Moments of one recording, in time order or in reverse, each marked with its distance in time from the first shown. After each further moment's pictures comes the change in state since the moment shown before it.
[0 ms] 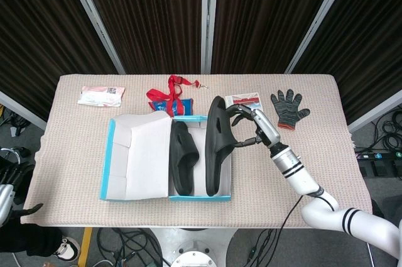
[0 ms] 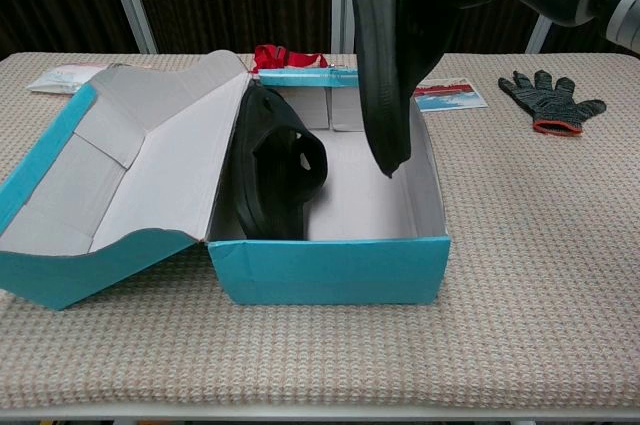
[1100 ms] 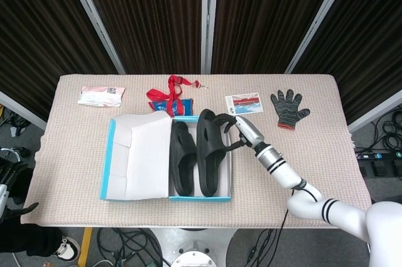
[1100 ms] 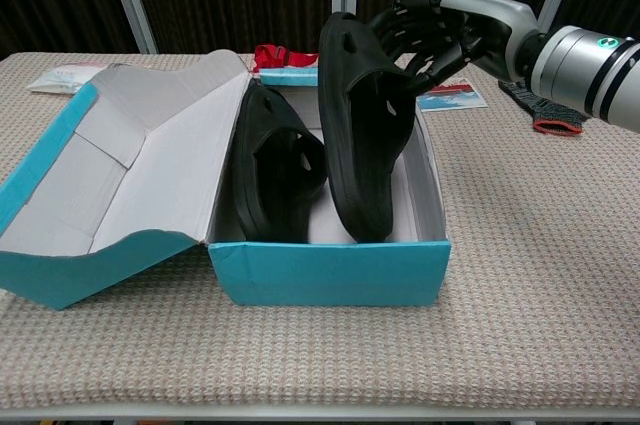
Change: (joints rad) left arm 0.008 -0.014 -0.011 0.053 -0.005 -0.003 -0.064; right arm 0.101 -0.130 -0.056 0.196 0.048 -0.153 -0.153
